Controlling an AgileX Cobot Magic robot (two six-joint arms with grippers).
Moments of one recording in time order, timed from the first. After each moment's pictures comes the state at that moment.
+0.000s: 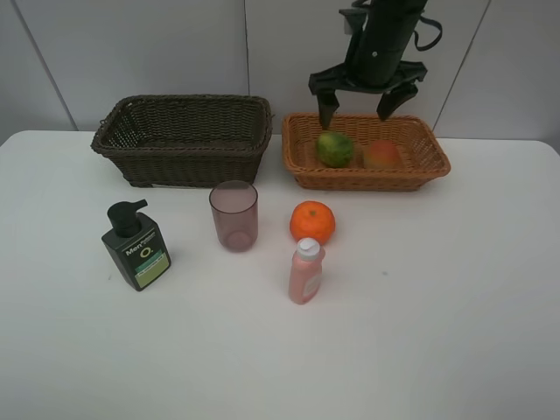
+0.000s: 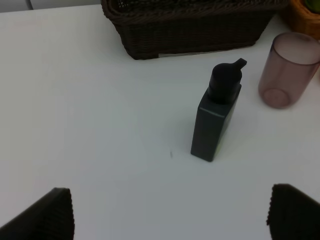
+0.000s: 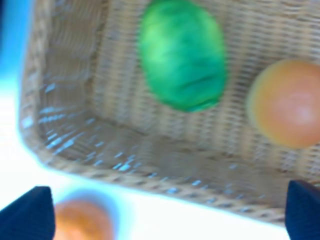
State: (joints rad) left arm -0.13 -0.01 -0.51 0.01 1.06 -0.04; right arm 0.42 2.13 -1.95 -0.14 1.19 0.19
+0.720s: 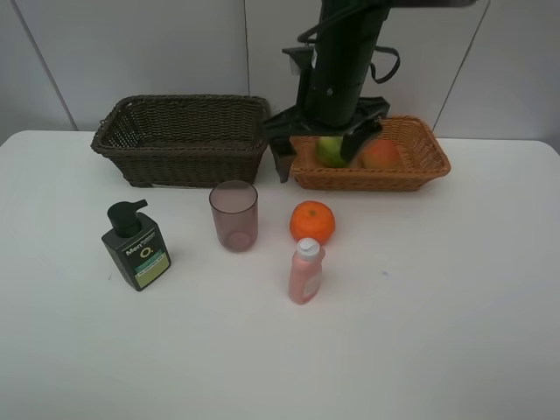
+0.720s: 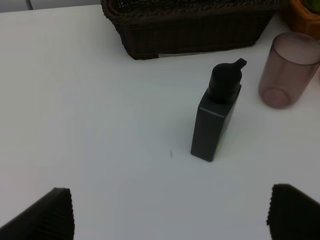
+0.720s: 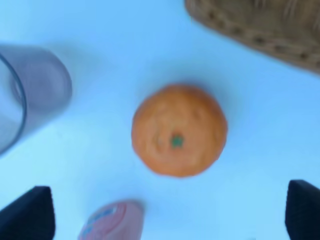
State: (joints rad) left arm -0.13 -0.01 -0.51 0.01 1.06 -0.04; right arm 0.63 2.01 -1.71 -0.11 1.20 0.27
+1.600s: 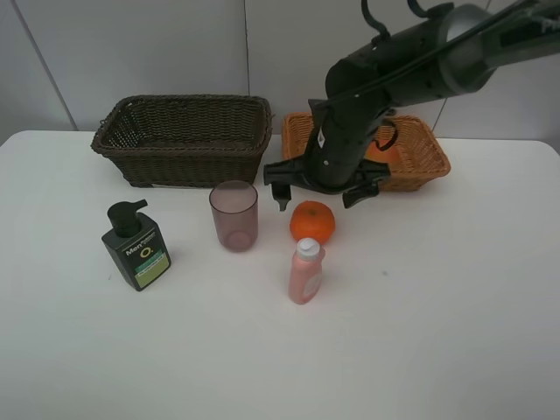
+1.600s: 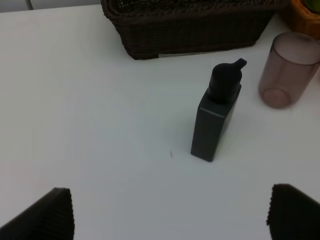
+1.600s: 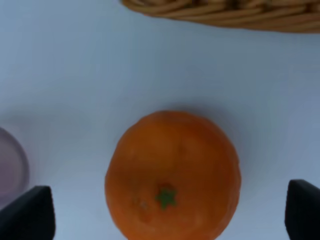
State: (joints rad) left arm -0.13 -0.01 -0.51 0.01 1.06 -0.04; right arm 0.64 1.98 -1.33 -0.26 0.71 0.71
